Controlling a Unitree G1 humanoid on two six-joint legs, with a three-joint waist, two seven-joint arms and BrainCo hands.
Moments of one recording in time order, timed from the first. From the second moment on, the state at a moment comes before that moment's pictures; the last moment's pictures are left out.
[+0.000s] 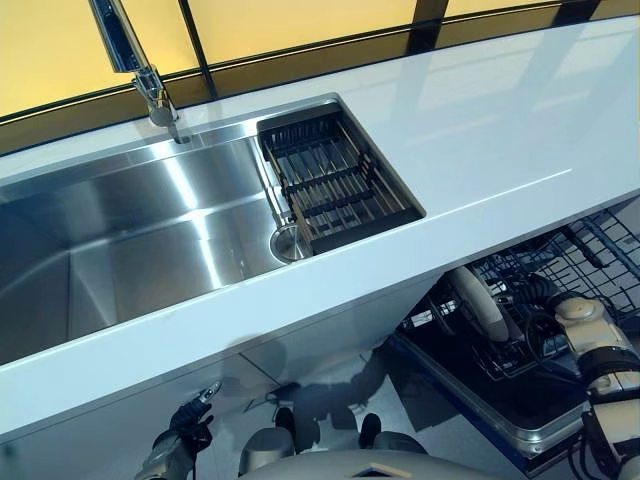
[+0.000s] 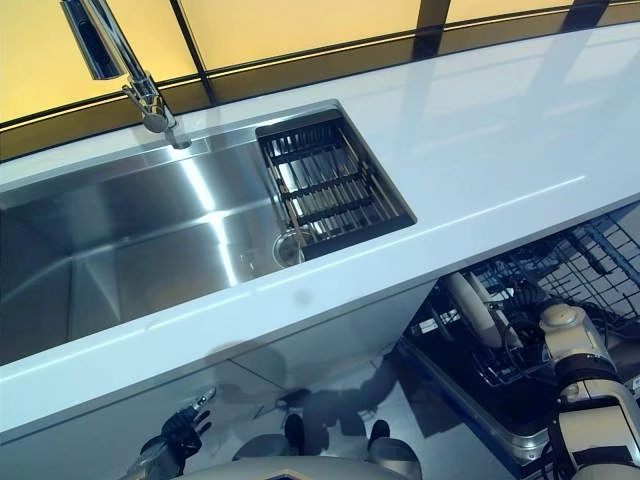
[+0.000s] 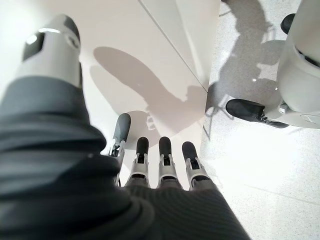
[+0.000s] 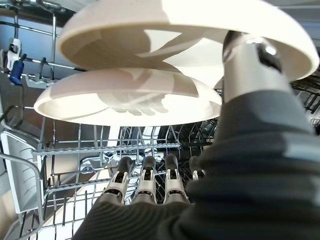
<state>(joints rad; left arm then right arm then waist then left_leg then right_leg) 0.11 0.30 -0.02 0.99 -0.64 -0.04 -0.09 -0.39 -0.77 0.16 0.90 -0.05 0.14 0.26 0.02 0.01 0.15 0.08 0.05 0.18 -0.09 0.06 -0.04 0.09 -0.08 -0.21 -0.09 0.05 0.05</state>
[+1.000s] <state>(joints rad) 0.10 0.35 0.07 1.01 -0.72 -0.07 -0.07 -0.09 -0.62 -0.22 0.94 0.42 0.04 -0.03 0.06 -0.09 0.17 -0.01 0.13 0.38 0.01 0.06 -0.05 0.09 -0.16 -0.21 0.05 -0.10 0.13</state>
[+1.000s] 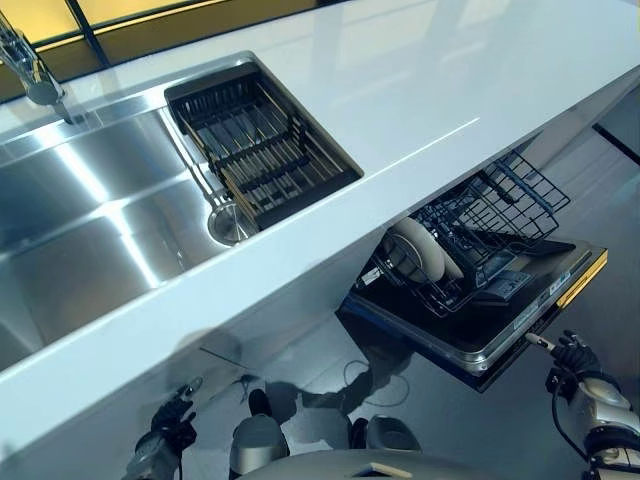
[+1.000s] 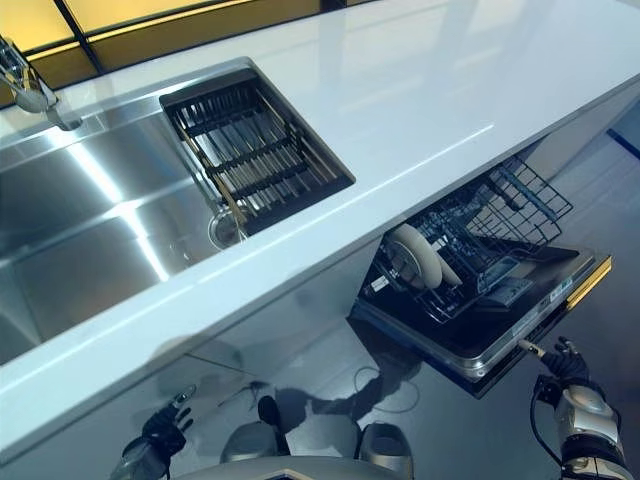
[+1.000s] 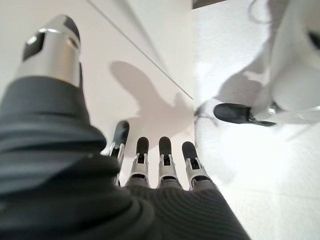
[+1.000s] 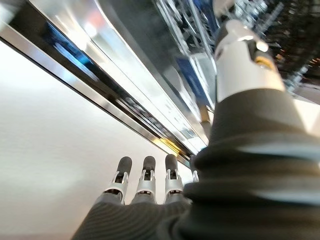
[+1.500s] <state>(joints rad) 0.07 0.26 0.09 0.98 -0.81 -0.08 -0.05 -0.05 -0.59 -0.23 1.08 0.66 0.11 0.12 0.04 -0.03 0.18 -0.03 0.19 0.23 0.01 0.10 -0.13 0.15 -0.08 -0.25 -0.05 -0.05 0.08</state>
